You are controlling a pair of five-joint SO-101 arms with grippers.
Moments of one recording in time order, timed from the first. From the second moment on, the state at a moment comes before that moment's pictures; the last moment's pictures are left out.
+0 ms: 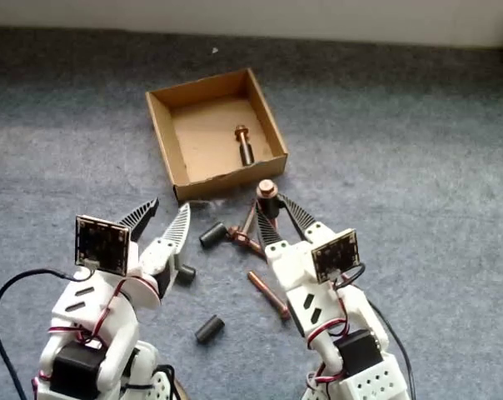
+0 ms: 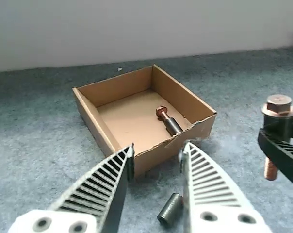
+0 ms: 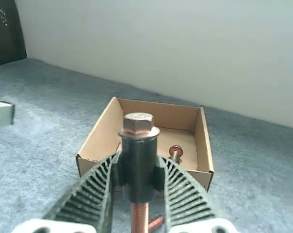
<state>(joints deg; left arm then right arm) 8.4 -103.6 72.0 58.8 7.2 -28.5 -103.9 96.0 20.2 4.9</state>
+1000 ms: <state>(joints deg) -8.8 -103.3 95.6 58.8 -7.8 -27.4 -100.5 87.6 32.8 4.9</state>
